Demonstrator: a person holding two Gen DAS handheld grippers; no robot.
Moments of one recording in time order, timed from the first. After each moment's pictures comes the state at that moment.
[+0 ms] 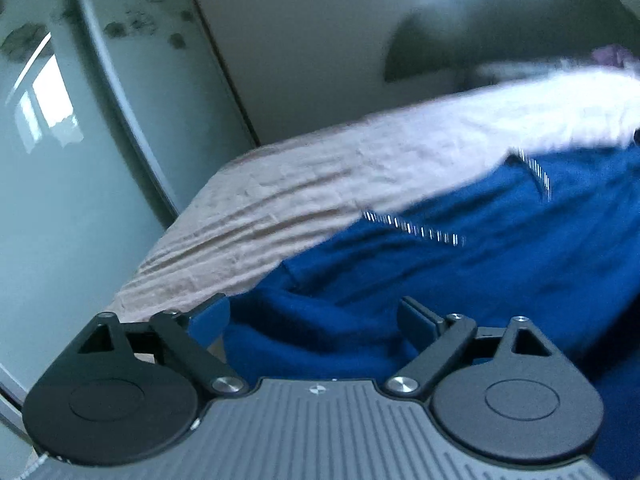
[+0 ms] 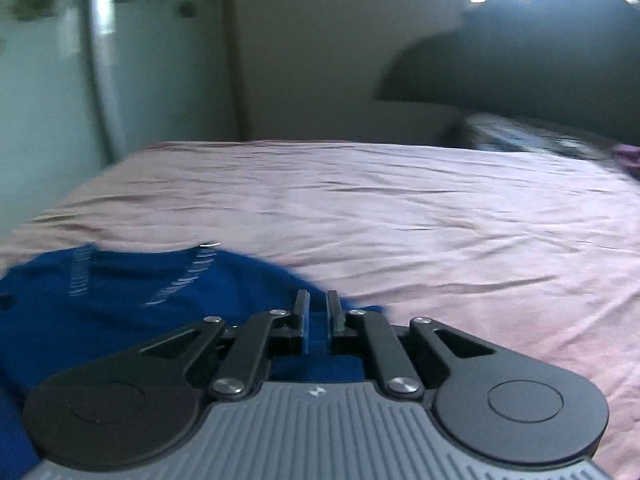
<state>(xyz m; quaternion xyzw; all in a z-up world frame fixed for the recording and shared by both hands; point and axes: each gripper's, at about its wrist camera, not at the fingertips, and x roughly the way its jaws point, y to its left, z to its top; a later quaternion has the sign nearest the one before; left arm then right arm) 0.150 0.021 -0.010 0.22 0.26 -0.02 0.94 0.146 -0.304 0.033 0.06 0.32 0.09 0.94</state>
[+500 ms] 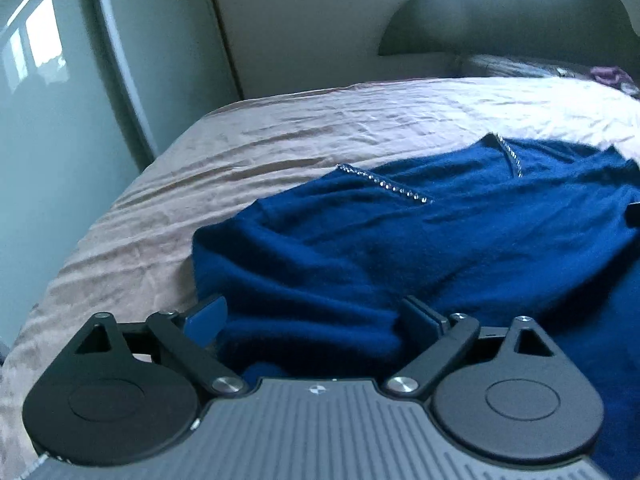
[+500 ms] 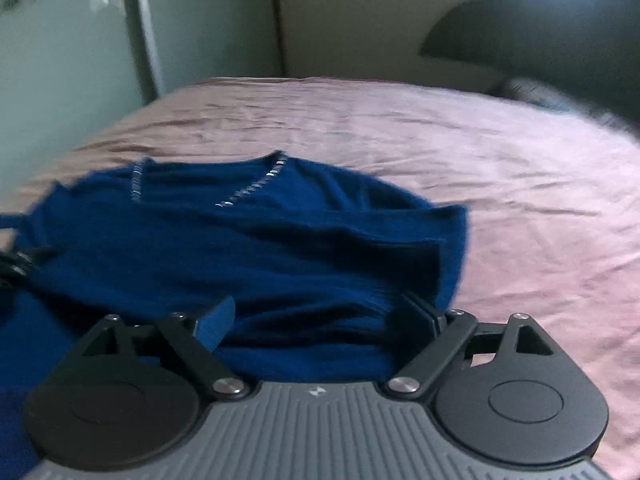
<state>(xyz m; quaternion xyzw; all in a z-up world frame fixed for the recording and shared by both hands) 0.129 0.035 -0.007 0.13 0.32 -0.04 0.94 0.105 -0.271 0.020 0.04 0.35 0.07 0.93</state>
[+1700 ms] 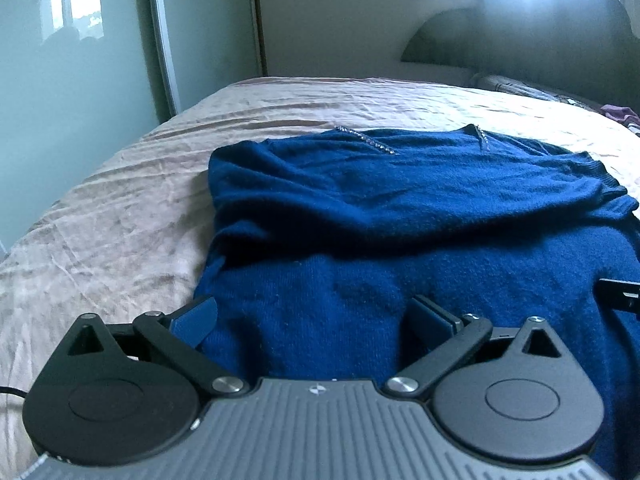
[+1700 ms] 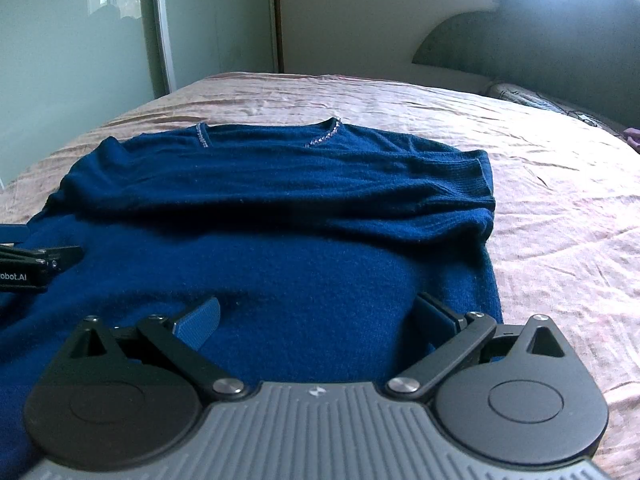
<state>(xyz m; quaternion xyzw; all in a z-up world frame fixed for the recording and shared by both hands) 0.047 0.033 -0.024 0.06 0.32 -0.01 0.94 0.020 -0.197 0.002 0.03 0.35 0.06 0.94</state>
